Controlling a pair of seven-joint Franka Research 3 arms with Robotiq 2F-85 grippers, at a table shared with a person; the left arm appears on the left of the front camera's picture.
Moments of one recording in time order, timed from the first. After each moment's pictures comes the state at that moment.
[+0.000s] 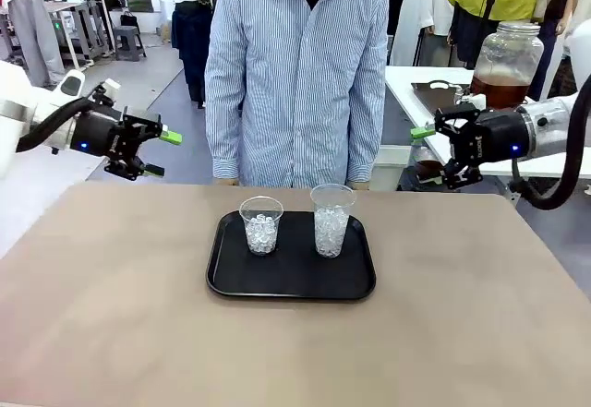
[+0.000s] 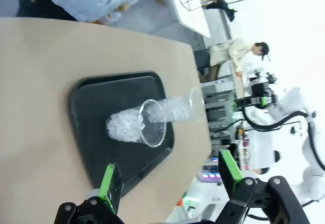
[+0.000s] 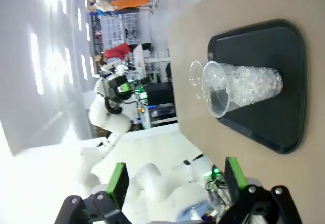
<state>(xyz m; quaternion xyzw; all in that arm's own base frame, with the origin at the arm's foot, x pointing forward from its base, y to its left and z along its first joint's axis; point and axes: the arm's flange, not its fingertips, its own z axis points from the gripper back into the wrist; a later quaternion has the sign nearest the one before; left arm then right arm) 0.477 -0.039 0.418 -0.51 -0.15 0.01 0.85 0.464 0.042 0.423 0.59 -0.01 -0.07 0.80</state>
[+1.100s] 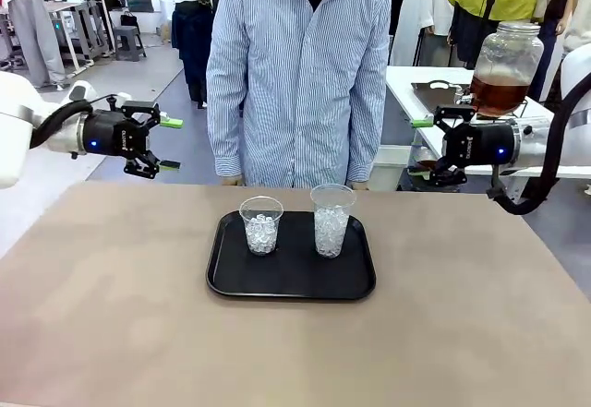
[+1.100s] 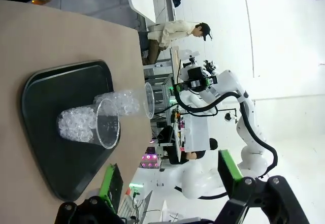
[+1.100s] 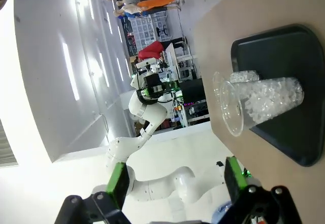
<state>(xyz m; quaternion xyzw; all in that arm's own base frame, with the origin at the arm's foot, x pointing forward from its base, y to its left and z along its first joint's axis) 0.521 -0.031 0.392 -0.64 -0.05 0.01 0.77 0.503 0.035 0.392 0.66 0.03 -0.11 0.75</state>
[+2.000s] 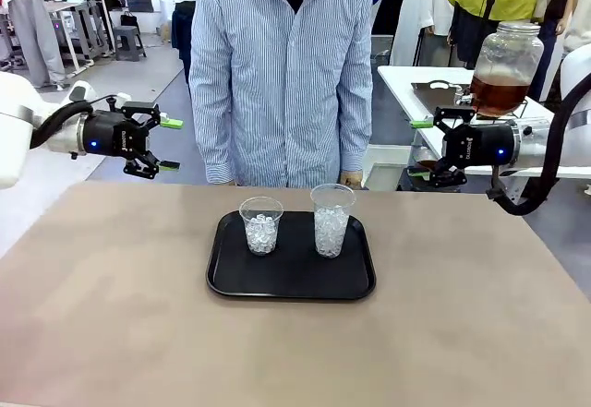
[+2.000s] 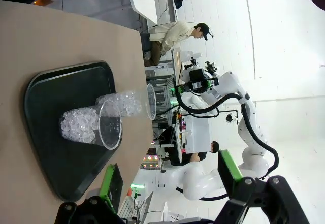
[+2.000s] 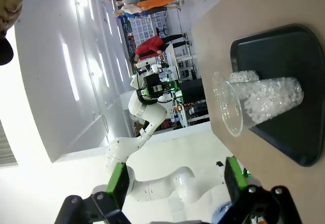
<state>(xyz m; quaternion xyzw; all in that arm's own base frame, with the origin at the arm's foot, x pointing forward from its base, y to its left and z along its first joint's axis) 0.522 -0.030 0.391 -0.63 -0.06 0.01 0.77 0.503 0.034 0.391 0.66 0.03 -0.11 0.75</state>
